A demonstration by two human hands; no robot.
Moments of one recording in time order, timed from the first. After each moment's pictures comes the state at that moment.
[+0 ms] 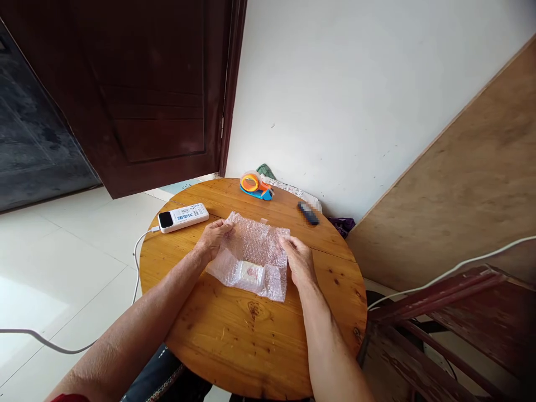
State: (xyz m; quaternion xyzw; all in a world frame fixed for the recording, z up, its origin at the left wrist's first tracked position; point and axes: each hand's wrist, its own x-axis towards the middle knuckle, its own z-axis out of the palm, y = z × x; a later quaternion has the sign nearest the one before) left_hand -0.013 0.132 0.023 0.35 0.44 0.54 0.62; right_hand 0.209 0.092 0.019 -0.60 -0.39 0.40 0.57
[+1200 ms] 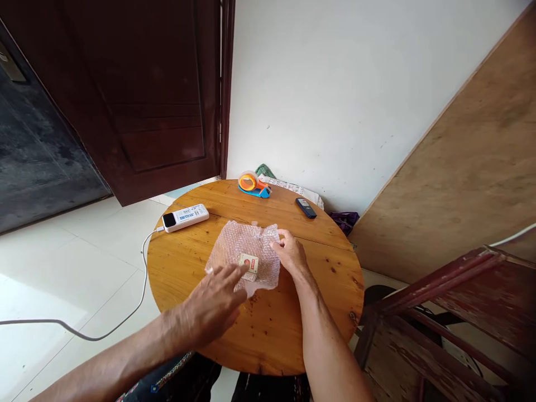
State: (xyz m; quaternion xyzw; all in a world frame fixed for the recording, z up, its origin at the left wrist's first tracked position) left_hand -0.030 -0.021 0.062 0.92 0.36 0.09 0.11; right_hand 0.213 0.091 0.020 -0.72 -0.60 0.17 0.29
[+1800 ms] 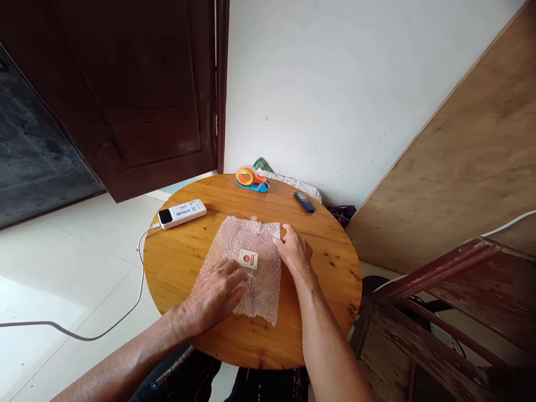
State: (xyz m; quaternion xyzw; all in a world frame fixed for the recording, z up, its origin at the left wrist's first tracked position) left_hand -0.020 -0.007 0.044 0.87 0.42 0.19 0.16; right_hand 0.207 0.079 0.037 -0.79 -0.59 0.08 0.16
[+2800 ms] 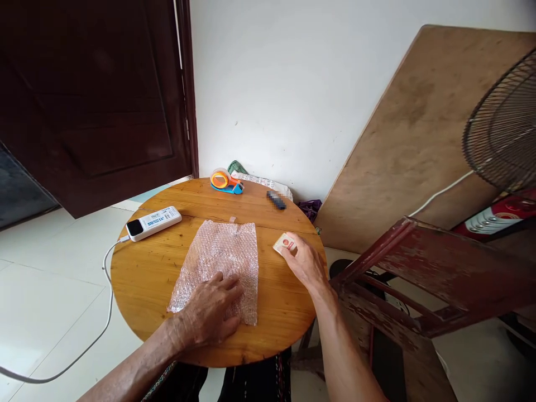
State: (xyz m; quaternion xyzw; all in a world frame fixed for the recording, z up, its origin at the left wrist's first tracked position) left_hand 0.001 -0.016 0.038 0.93 0.34 0.05 0.16; right_hand 0.269 0.011 0.051 -0.75 -0.61 0.03 0.25
